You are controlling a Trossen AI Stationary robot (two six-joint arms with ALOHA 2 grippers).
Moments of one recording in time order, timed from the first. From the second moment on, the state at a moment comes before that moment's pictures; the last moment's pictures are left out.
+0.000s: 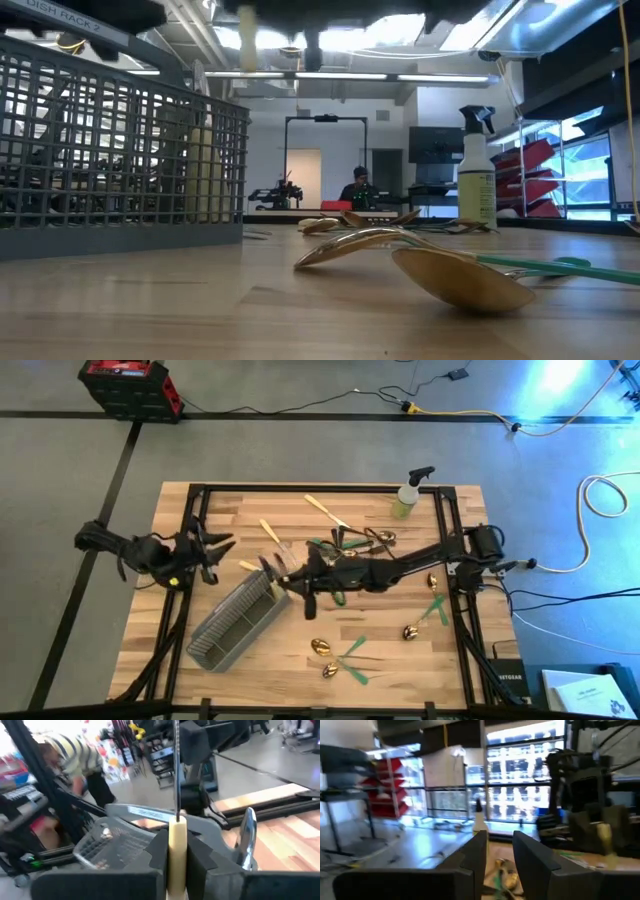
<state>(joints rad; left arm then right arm) -0.38 0.20 0.21 0.22 -0.74 0.17 0.15 1.88 1.20 0.61 0.12 0.29</state>
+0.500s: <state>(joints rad) -0.34 0.17 0.12 0.22 -0.35 0.08 0.09 1.95 1.23 0.64 0.09 0.32</state>
